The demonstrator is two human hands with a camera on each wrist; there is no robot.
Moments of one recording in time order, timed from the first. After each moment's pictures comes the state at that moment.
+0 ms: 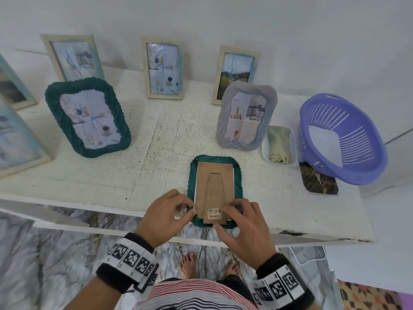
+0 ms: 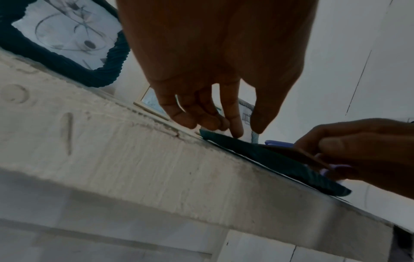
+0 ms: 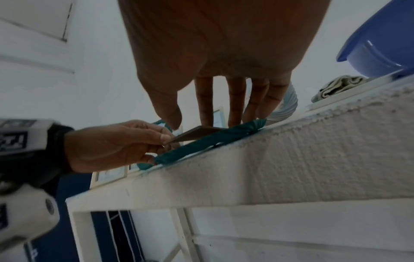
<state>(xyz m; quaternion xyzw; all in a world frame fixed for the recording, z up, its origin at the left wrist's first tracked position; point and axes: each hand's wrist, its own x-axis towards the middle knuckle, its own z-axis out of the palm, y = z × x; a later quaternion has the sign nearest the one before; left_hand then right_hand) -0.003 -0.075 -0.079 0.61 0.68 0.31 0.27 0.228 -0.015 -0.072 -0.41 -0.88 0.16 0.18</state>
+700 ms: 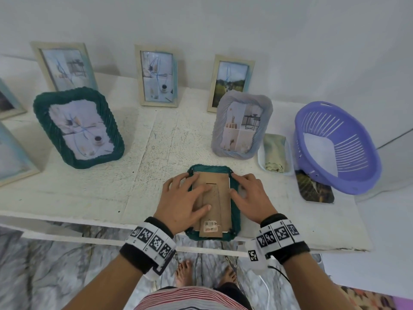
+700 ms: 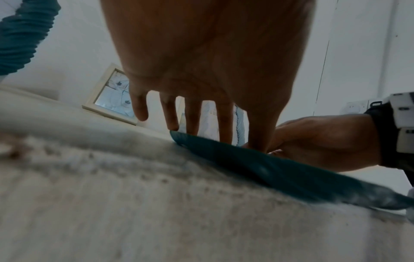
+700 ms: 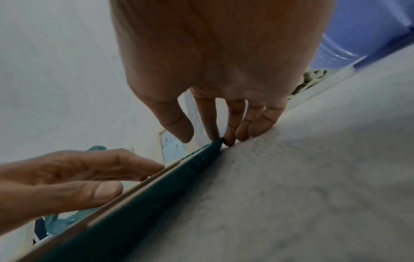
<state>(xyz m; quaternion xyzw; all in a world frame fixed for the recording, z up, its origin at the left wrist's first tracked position) 0.012 -0.012 -0.077 0.70 0.70 0.12 0.13 0.213 0.088 -0.065 -0.50 -0.80 0.30 0.10</state>
